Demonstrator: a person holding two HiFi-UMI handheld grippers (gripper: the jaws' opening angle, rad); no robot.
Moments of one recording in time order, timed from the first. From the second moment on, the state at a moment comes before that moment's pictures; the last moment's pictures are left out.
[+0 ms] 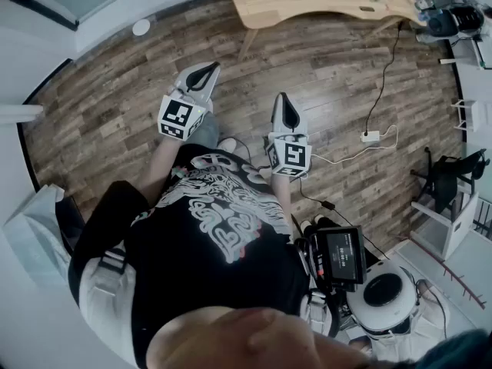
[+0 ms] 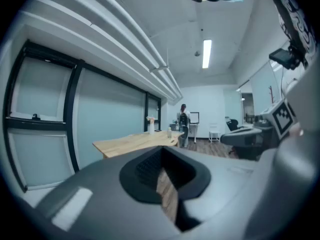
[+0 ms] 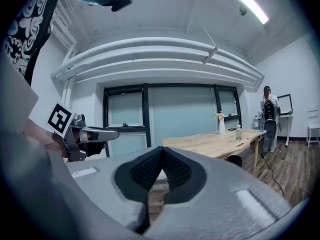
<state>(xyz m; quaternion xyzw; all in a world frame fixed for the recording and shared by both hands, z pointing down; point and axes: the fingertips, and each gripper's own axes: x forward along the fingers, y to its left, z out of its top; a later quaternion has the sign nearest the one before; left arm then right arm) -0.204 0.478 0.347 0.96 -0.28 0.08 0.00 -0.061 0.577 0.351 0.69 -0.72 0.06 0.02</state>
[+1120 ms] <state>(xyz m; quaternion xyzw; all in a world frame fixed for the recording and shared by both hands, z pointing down) -0.216 0.480 0.348 0.95 -0.30 0.05 0.02 -0.050 0.588 0.330 0.72 -0.70 0.00 0.03</state>
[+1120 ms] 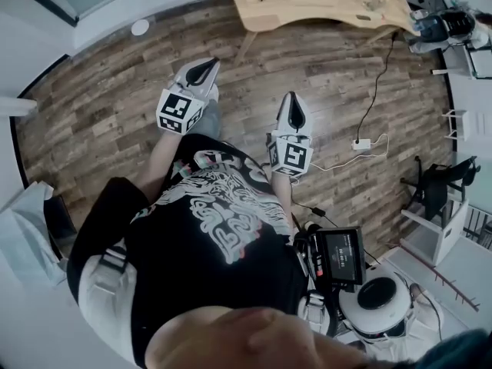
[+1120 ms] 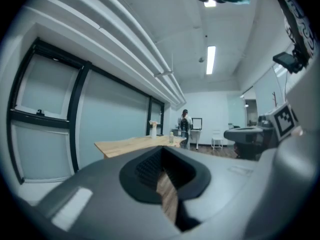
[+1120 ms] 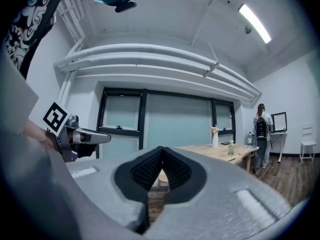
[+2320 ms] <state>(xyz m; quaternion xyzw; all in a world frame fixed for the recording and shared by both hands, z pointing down) -0.069 0.126 0.382 0.95 -0.29 0.10 0.06 0.067 0.231 0.369 0.68 -0.73 0.07 0.08</state>
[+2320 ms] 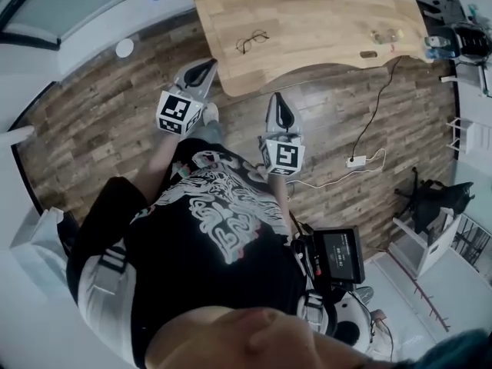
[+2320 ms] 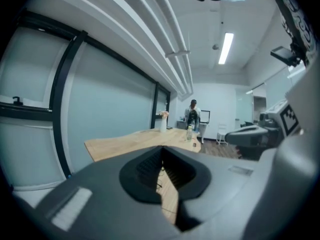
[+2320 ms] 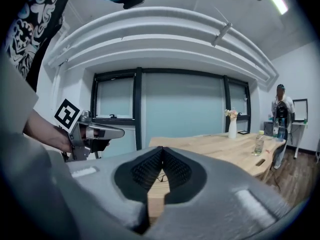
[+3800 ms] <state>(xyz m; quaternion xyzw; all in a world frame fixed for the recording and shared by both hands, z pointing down) -0.043 -0.033 0.455 0.89 -0.42 0.15 0.11 0.084 0.026 0.510 0.43 -0.84 0.26 0.21</state>
